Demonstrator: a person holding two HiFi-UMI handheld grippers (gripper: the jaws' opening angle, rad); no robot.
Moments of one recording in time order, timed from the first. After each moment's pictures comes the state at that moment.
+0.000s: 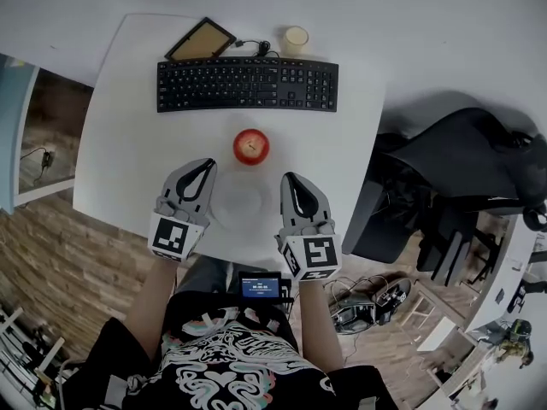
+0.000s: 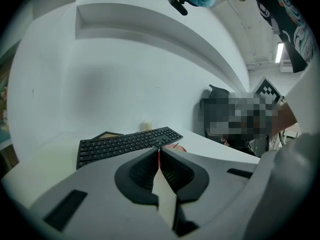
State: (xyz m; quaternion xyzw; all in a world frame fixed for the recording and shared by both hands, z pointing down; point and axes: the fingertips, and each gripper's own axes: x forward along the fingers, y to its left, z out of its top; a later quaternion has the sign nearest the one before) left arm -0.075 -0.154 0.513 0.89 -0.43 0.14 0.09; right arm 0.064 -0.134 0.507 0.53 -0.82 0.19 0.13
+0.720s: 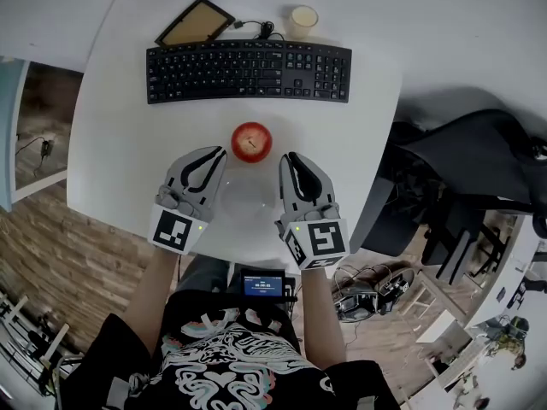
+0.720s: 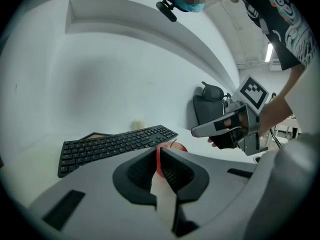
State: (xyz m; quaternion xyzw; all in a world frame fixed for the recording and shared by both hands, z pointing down) left arm -0.047 -0.178 0.529 0.91 -0.39 0.11 0.07; right arm 0.056 -0.171 0.535 0.50 -0.83 0.23 0.11
